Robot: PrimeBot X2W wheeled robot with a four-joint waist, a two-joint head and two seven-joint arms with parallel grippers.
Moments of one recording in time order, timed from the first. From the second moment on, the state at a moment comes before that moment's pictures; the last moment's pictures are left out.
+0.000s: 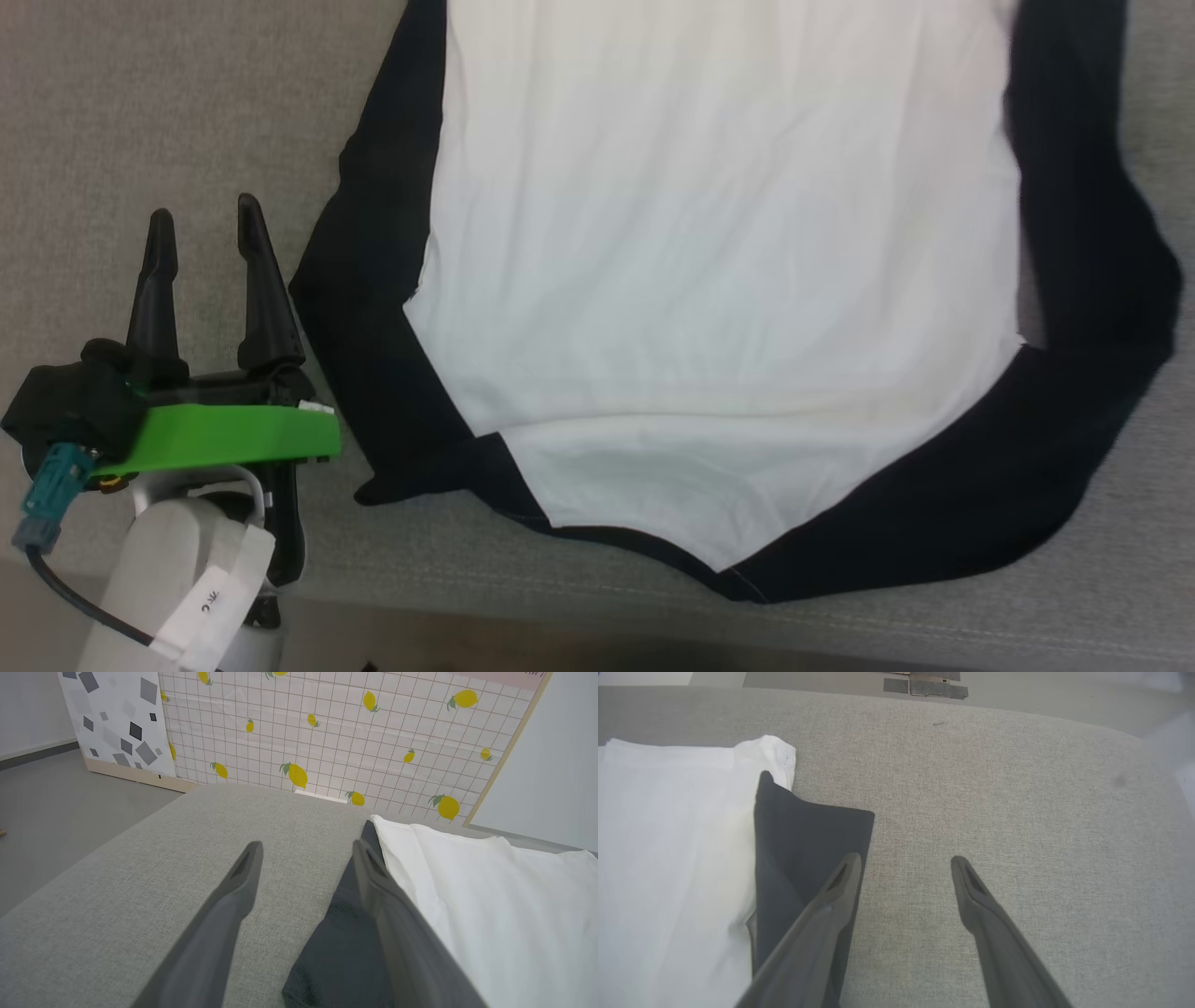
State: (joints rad) left arm -0.24 0.26 -0.10 -0.12 -0.46 0.16 -0.25; right arm -0.98 -0.29 -0.25 0.42 0.03 0.13 0.84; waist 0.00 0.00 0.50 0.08
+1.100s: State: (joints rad) left arm -0.23 0.08 0.03 -0.02 -0.30 -0.01 -0.26; right arm -0.90 -0.44 -0.37 0.29 0.23 0.13 0.78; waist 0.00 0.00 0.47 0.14
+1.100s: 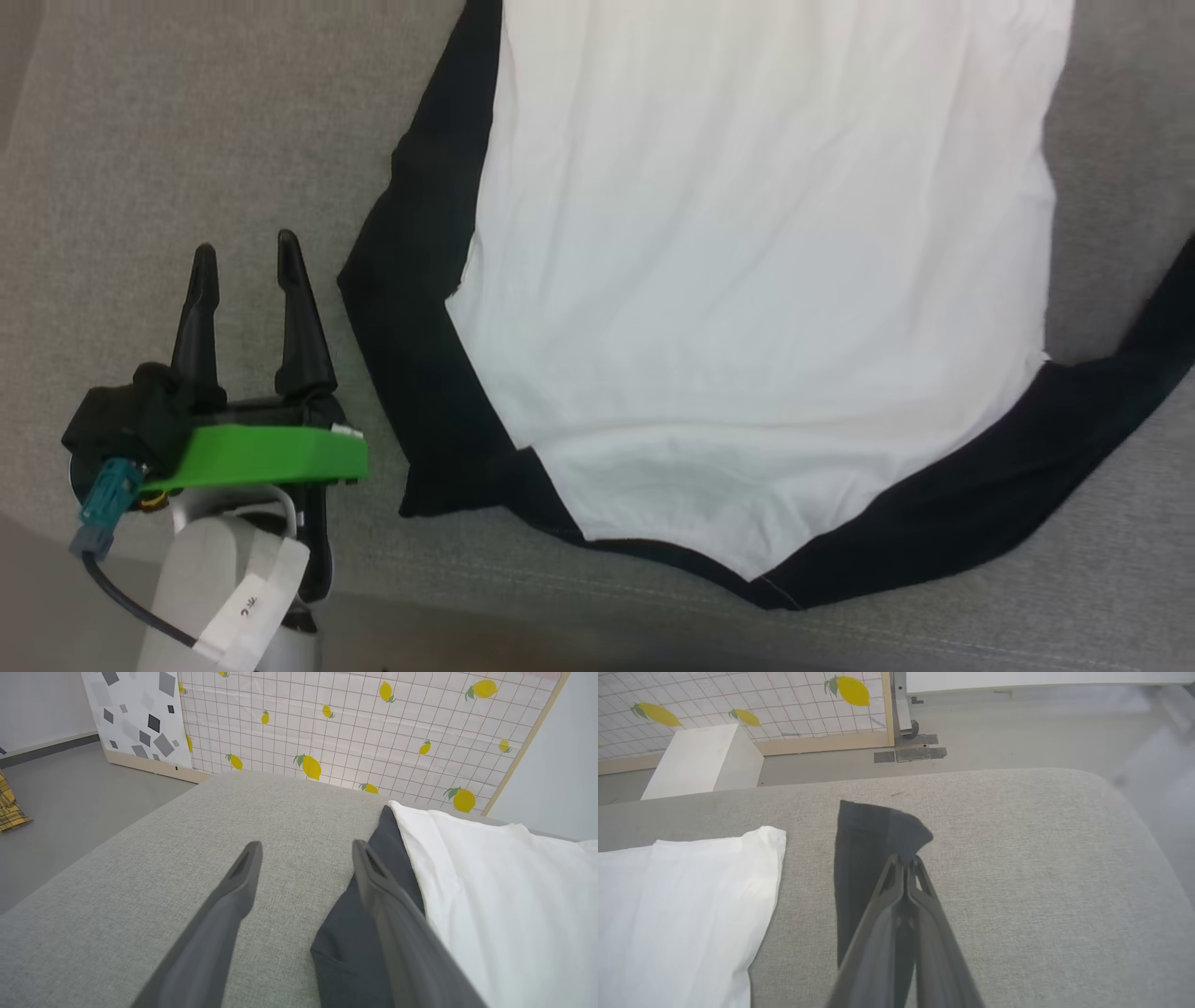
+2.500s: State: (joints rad) left arm -0.07 0.06 0.05 0.00 -0.33 -0.01 -0.26; right arm -0.64 -0.07 0.73 0.54 0.54 0.13 0.63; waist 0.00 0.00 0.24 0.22
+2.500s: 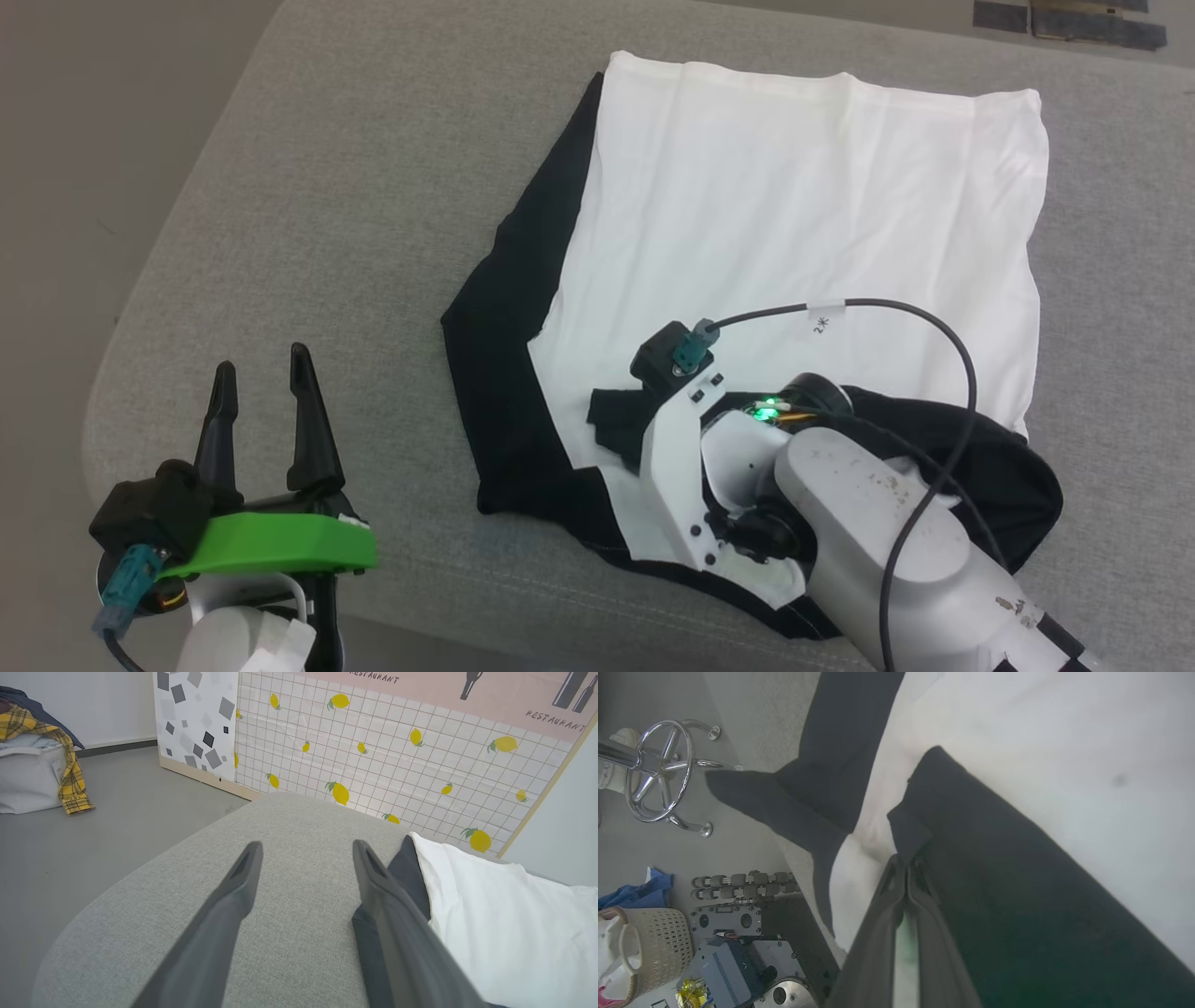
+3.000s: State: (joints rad) left arm -0.07 0.06 0.06 0.03 -0.33 -0.01 -0.25; right arm -0.70 -0.18 0.34 0.27 0.68 0.13 0.34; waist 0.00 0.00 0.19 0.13
